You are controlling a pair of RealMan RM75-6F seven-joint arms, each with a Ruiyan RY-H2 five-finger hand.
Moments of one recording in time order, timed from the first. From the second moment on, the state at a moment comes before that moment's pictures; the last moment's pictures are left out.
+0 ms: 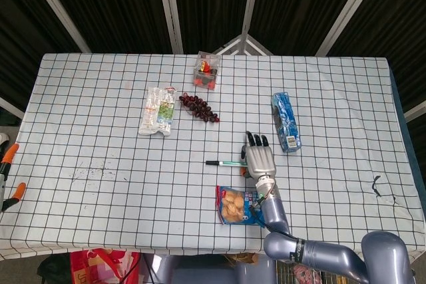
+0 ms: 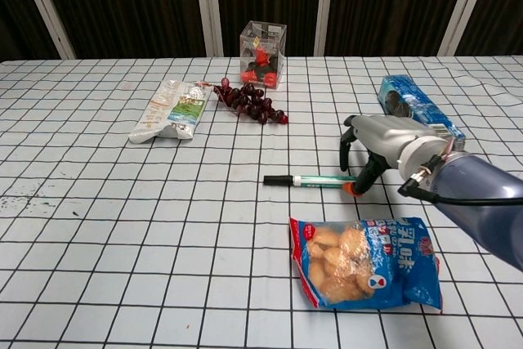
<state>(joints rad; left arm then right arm) -0.08 -1.14 -0.08 -1.53 1.43 1.49 0.13 0.73 -1.86 0.32 -1.42 -0.68 1.14 -0.79</state>
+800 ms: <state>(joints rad) -0.09 -1.14 -0.08 -1.55 1.42 1.49 0.17 0.75 -1.87 0.30 -1.37 -0.69 1.12 -0.73</state>
